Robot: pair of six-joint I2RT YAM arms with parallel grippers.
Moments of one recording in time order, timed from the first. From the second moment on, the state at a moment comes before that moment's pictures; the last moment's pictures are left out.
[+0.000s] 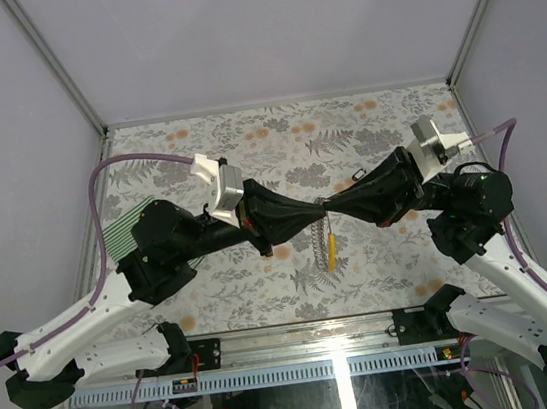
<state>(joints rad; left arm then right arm) -1.08 1.00 1.15 0.19 0.38 -0.22 0.59 0.82 0.88 0.69 -0.90 0.69</state>
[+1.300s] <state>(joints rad) -1.07 0.96 1.11 -0.30 0.12 -0.16 0.59 0.64 0.95 -0.40 -0.46 0.26</state>
